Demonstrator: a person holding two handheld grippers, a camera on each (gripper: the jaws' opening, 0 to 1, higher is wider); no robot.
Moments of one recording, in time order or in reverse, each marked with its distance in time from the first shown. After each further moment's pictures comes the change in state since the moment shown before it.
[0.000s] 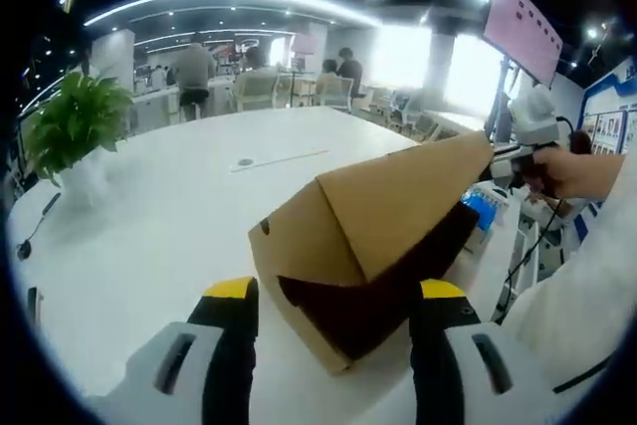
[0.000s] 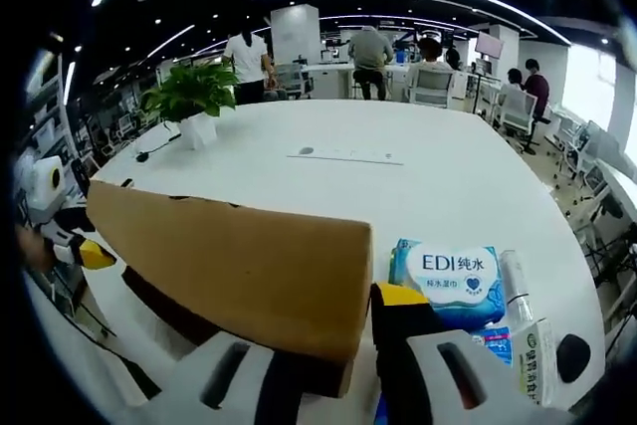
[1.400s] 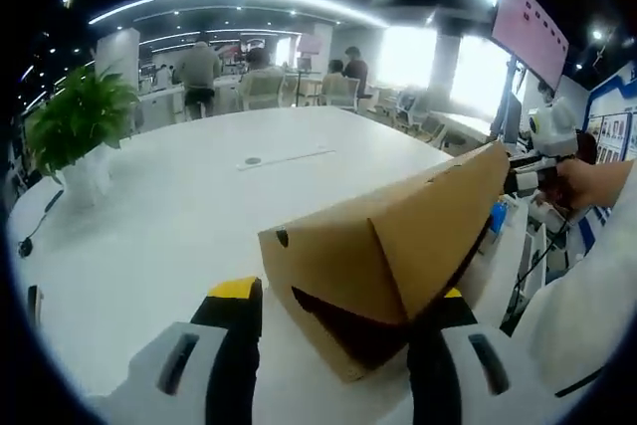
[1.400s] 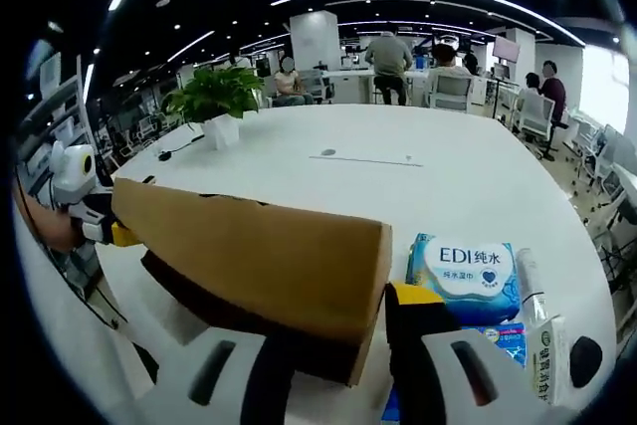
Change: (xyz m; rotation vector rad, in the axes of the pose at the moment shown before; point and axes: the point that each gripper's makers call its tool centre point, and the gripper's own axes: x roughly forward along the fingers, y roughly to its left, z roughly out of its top) left arm 0.010 0.011 0.001 0.002 -0.003 0.026; right arm -0.007 0.013 -0.011 -0.036 -0.038 0.100
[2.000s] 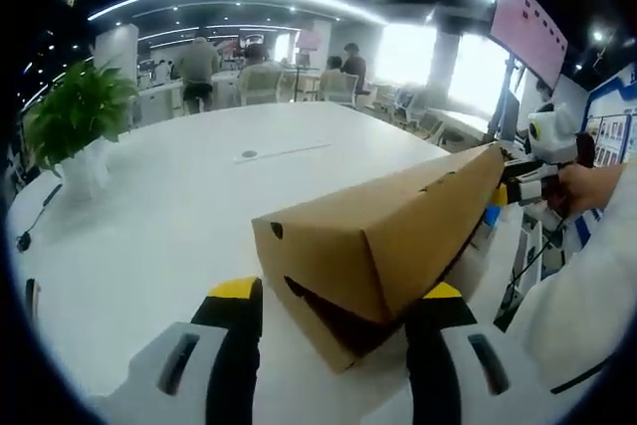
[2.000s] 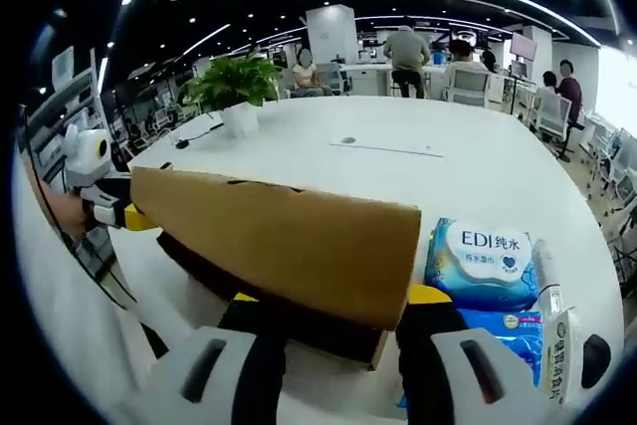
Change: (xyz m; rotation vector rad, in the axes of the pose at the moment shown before) left arm -0.006 -0.008 -0.010 -0.012 0.019 -0.016; right arm -0.006 0.022 -0.017 -0.052 0.019 0.086
